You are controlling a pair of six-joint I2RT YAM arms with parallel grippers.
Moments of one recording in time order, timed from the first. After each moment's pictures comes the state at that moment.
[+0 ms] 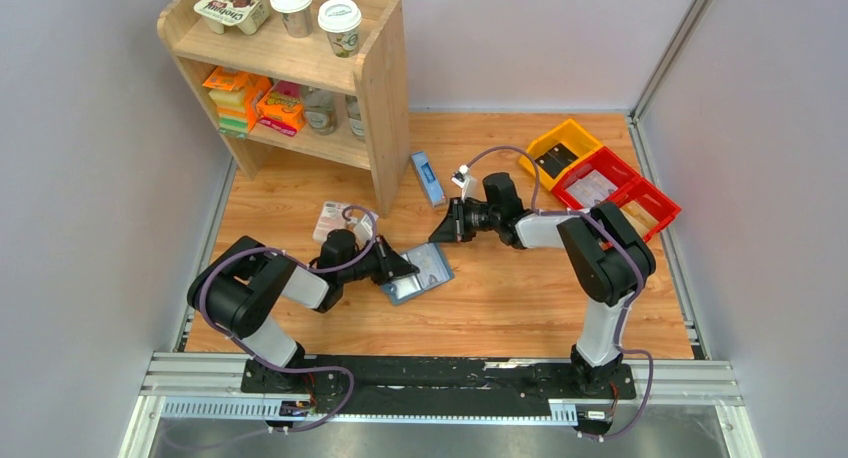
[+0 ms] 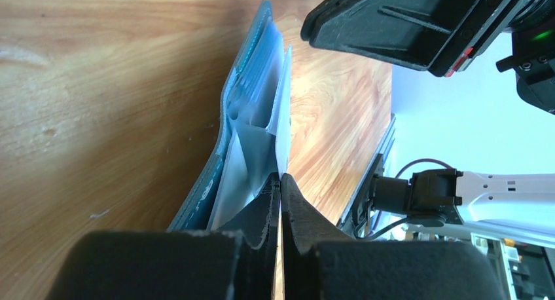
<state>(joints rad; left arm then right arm) -0.50 1.60 0.29 0.90 0.54 -0.99 0.48 1.87 0.91 0.40 -0.80 0.52</state>
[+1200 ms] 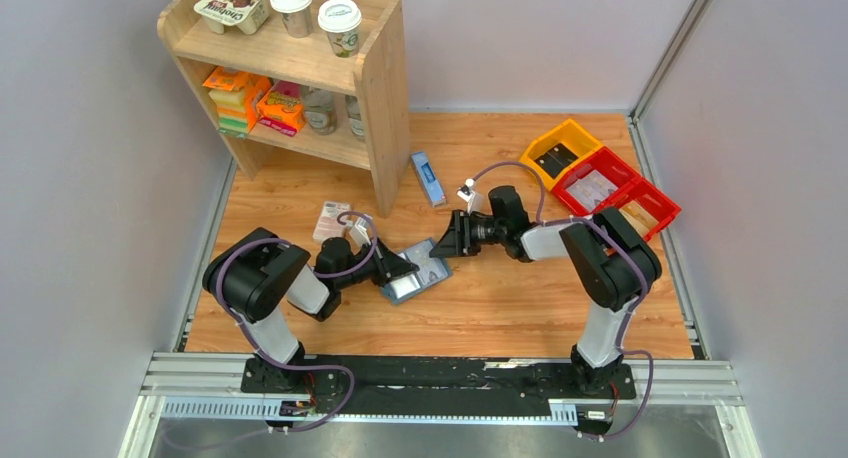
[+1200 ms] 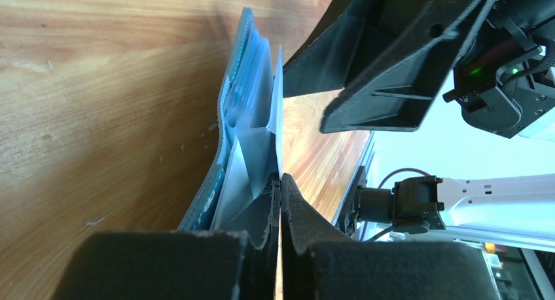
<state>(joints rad) -0.50 1.71 0.22 1.19 0.52 -1.07 0.49 1.85 0.78 0.46 -0.85 0.62</state>
